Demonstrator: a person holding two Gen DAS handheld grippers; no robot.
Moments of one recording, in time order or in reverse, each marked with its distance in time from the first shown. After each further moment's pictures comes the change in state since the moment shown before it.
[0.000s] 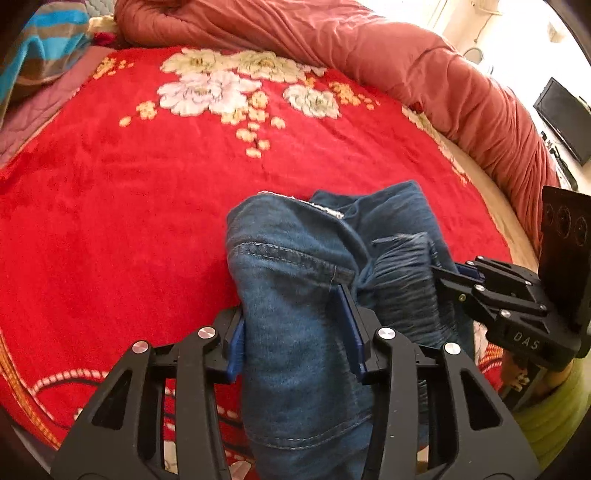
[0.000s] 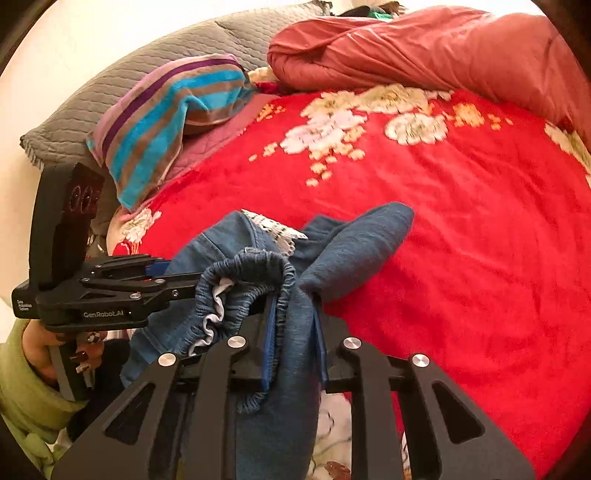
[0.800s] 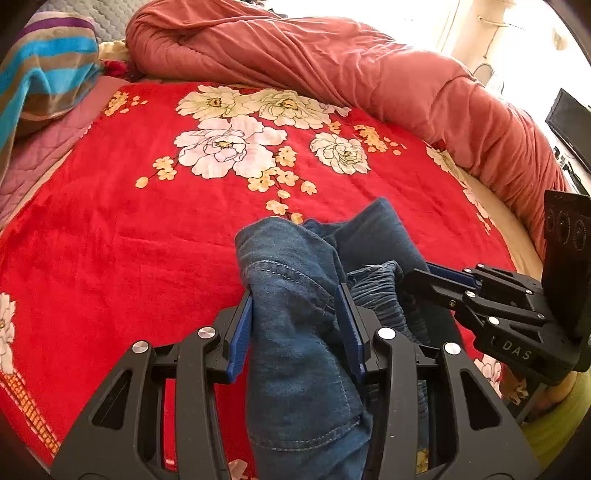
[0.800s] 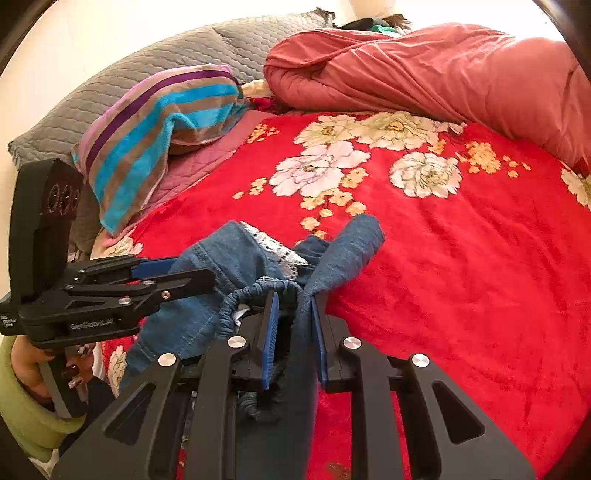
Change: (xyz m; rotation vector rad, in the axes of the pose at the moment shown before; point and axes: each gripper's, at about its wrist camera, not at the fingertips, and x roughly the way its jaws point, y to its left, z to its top) left arm 0.004 0.022 0.057 -0.004 -0.086 0.069; right arm 0.035 -0.011 0.062 -0.023 -0.031 -0.040
